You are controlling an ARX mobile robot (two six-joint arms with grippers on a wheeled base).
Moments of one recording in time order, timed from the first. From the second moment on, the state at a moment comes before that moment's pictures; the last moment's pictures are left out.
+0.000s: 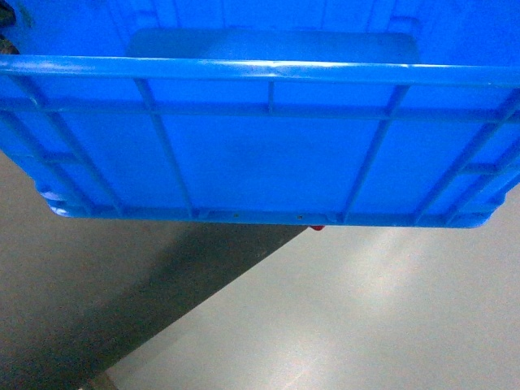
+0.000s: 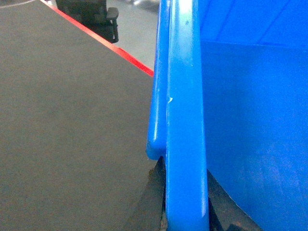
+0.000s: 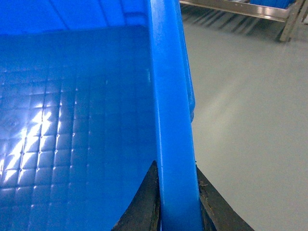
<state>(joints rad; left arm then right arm) -0.18 1.35 0.84 0.27 -0.18 -0.10 0.25 1.31 0.79 0.23 0.30 0.20</state>
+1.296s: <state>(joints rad) -0.18 1.35 0.84 0.27 -0.18 -0.10 0.26 1.31 0.79 0.23 0.30 0.20</state>
